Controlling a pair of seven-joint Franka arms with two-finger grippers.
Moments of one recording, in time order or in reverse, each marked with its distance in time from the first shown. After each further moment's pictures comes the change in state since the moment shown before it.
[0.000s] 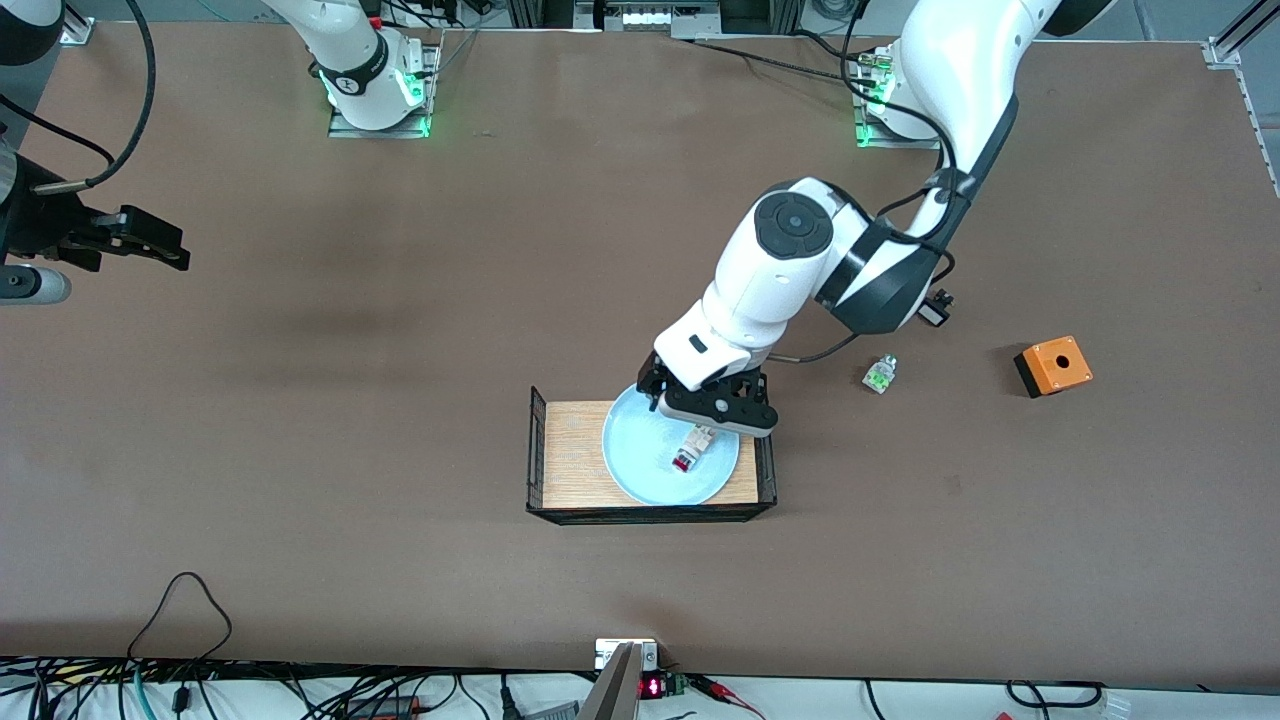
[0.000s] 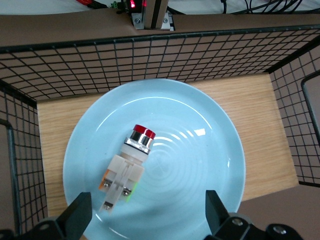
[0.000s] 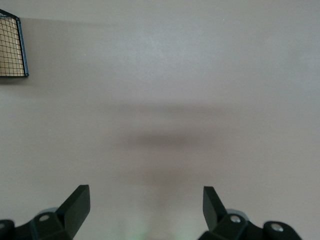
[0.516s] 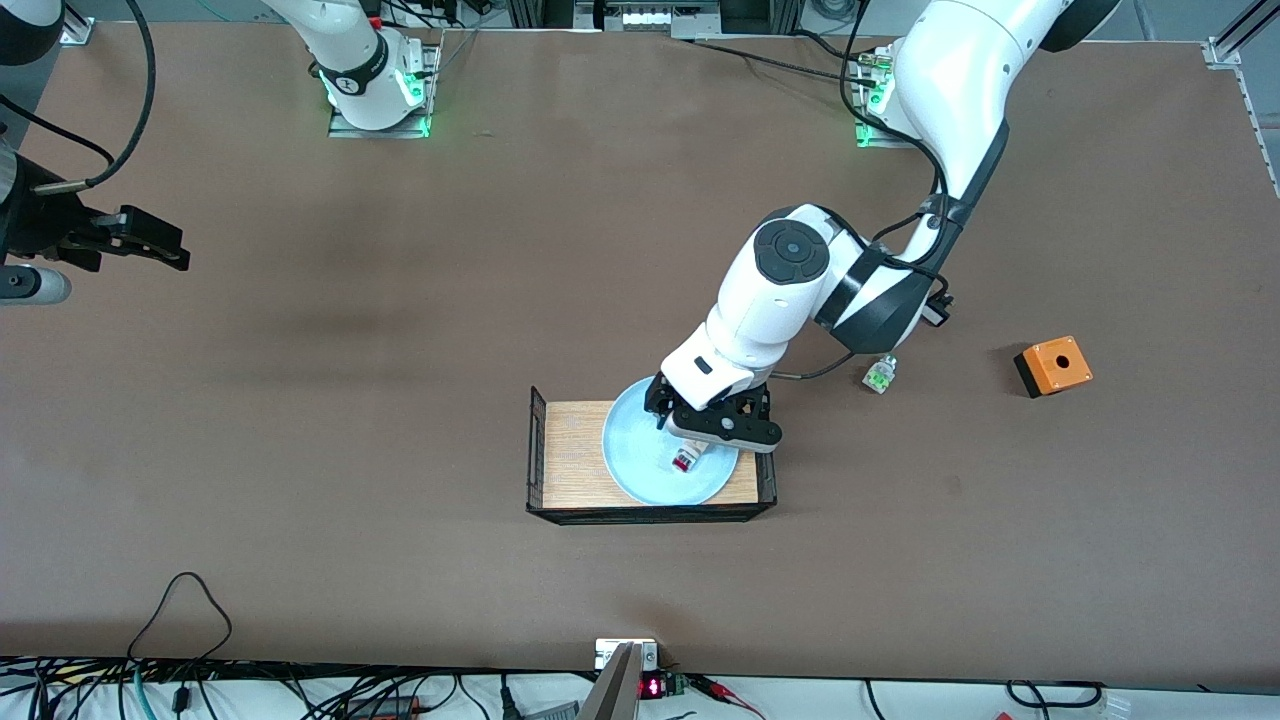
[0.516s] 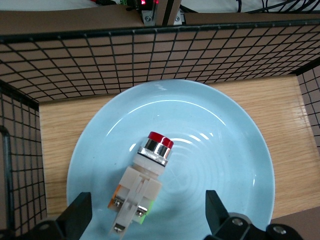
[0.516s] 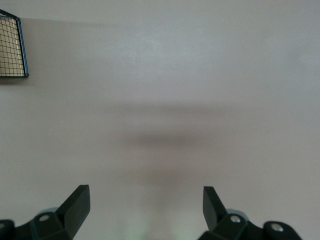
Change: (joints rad) left arm -0.001 0.031 0.015 0.001 0.012 0.024 -0.012; right arm 0.000 0.000 0.000 0.000 0.000 0.001 0.000
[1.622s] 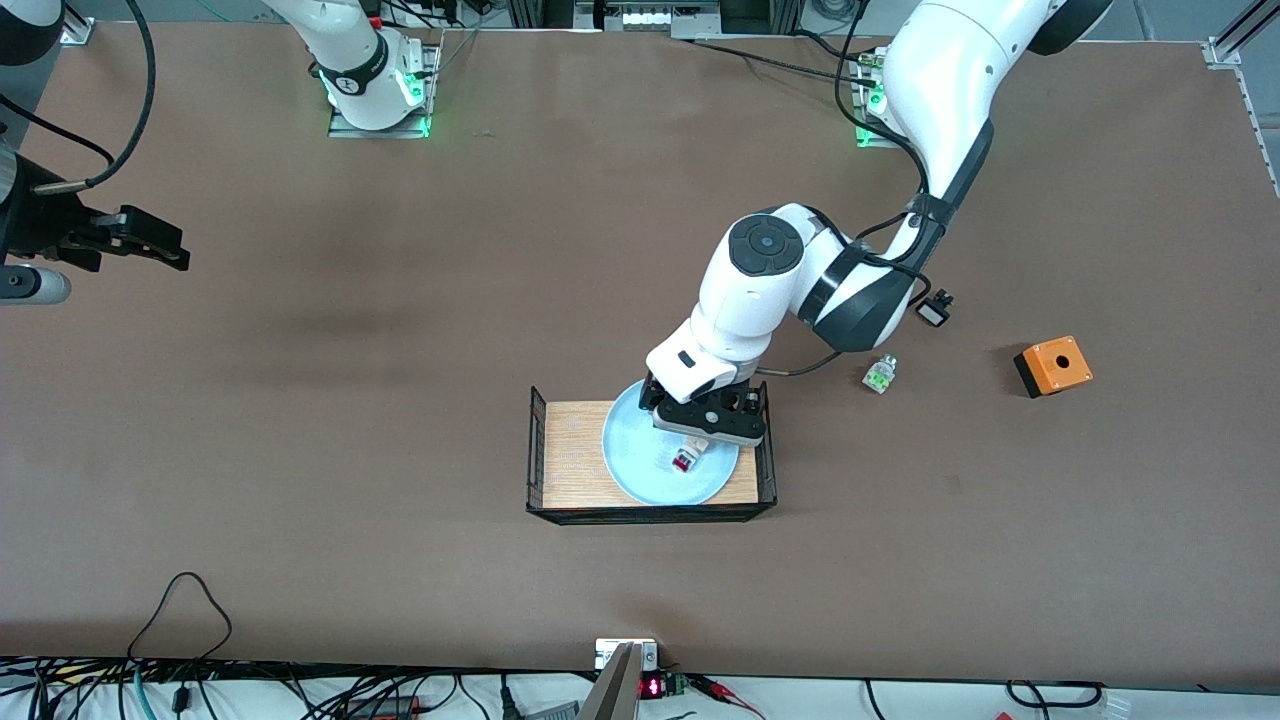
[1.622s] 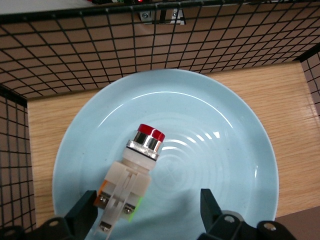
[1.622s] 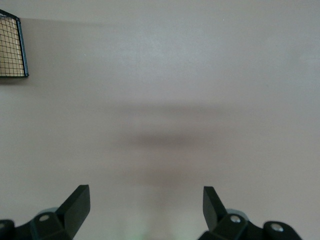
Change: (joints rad) left arm -0.026 0.012 0.002 0.000 0.076 -0.002 -0.040; right arm 0.000 0.000 0.000 0.000 0.000 0.000 0.000
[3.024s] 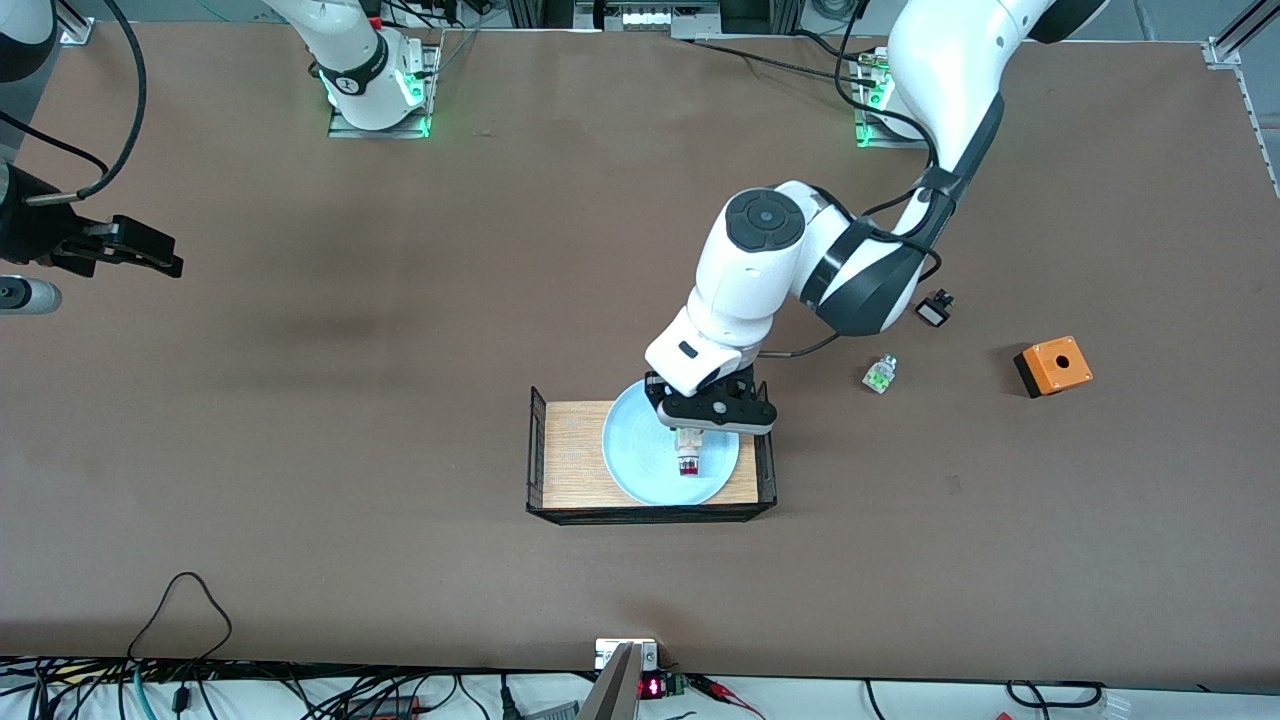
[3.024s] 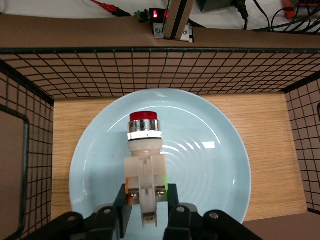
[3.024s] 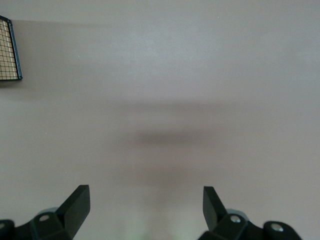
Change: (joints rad) left arm -0.010 -0.046 -0.001 0.038 0.000 -0.070 -0.120; right arm -0.019 0.014 -0.001 0.000 0.000 0.007 0.000
